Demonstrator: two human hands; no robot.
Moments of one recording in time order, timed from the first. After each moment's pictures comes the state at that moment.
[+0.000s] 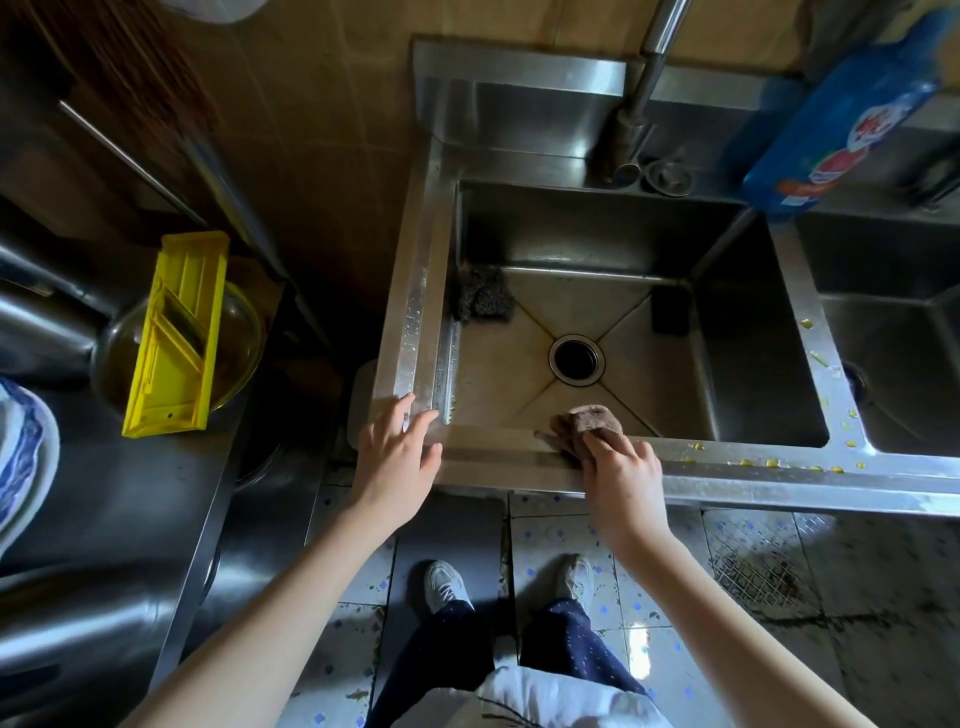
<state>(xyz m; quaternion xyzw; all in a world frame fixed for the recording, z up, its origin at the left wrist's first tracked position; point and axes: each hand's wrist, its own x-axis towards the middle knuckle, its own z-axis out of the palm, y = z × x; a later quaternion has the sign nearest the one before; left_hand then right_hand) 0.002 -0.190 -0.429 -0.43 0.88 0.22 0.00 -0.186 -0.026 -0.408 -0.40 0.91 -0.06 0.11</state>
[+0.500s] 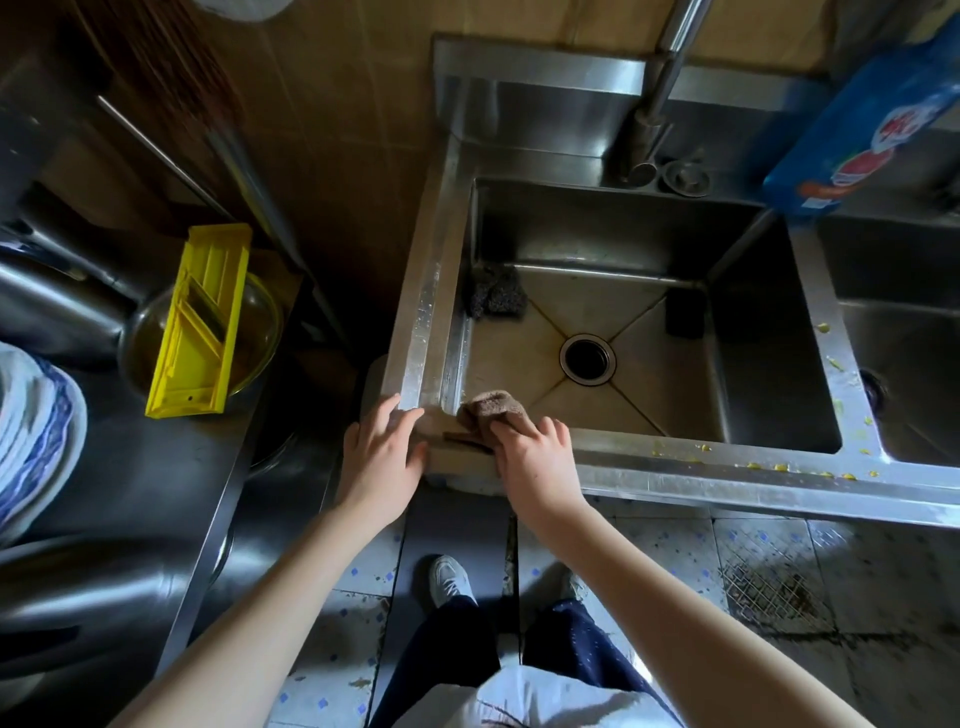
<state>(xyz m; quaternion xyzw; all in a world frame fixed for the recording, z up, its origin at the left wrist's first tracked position) 0.022 -0.184 -0.420 -0.46 0.86 0.22 -0.01 -0.136 -0.079 -0.417 -0.55 0.83 -0.07 0.09</state>
